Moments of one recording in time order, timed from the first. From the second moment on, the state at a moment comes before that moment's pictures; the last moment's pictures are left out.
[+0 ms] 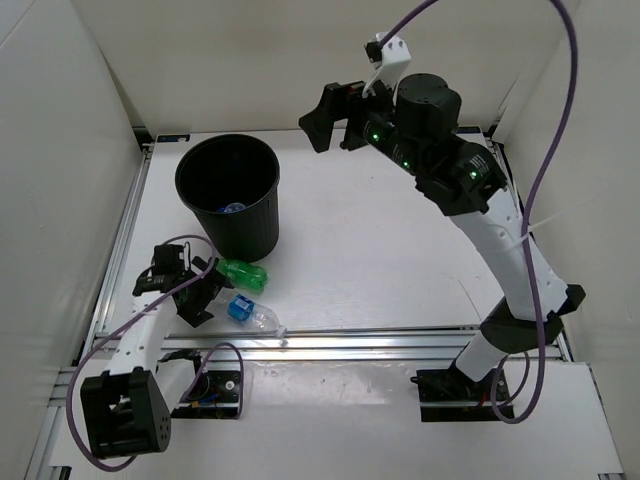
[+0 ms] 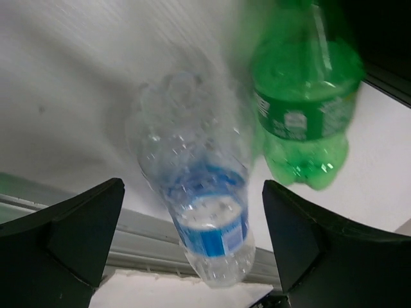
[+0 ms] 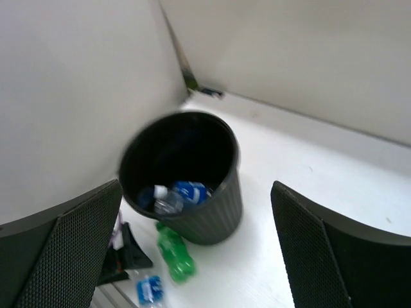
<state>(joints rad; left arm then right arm) 0.11 0.96 0.55 -0.72 0.18 -0.81 0.85 1.62 2.29 -0.68 0.12 0.26</state>
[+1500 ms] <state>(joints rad) -0.06 1.51 2.06 -0.84 -0.35 -0.40 0.69 1.65 2.13 -0.80 0.00 0.32</state>
